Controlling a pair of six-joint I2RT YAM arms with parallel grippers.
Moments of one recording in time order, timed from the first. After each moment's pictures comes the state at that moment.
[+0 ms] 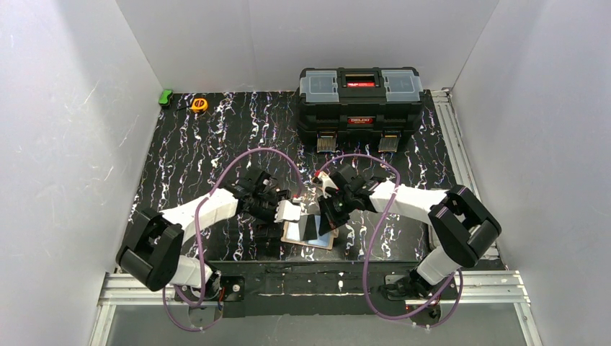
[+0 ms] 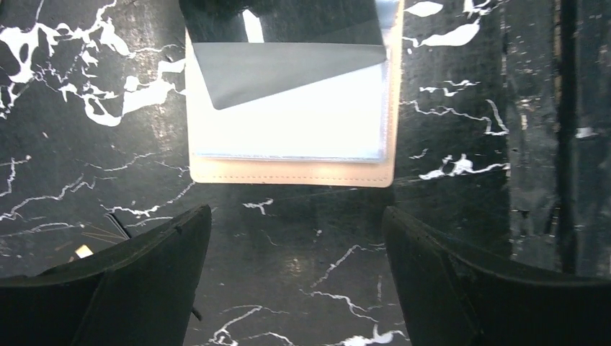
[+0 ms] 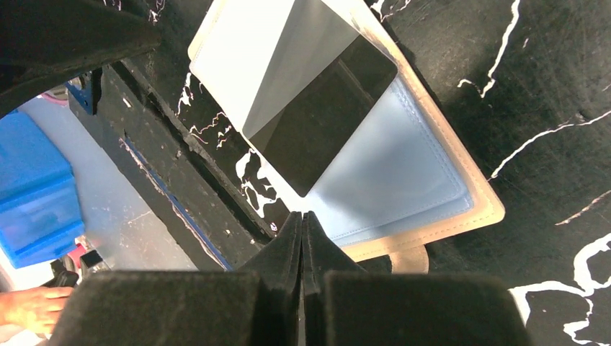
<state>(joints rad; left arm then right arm) -0.56 1.36 0.72 -0.57 0.58 1.08 0.79 1.56 0.83 -0.33 -0.53 0.37</state>
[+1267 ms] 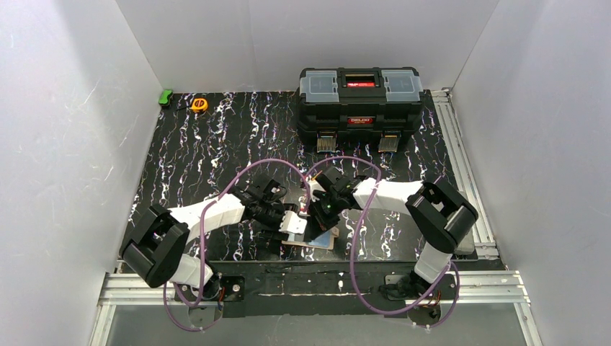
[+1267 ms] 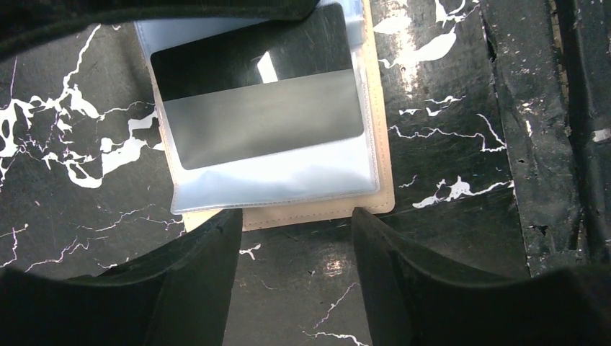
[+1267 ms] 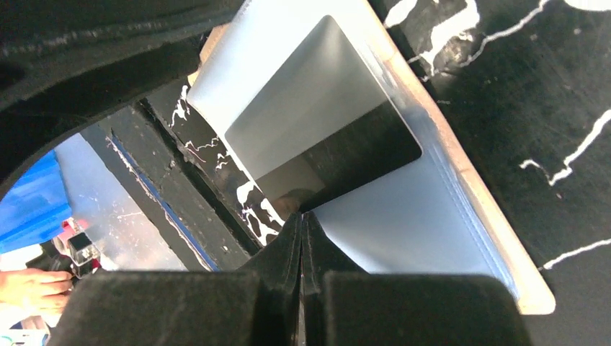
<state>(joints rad) -0.67 1.41 0.68 -0.47 0.55 1.17 0.85 1.71 0.92 -0.33 -0.55 0.33</state>
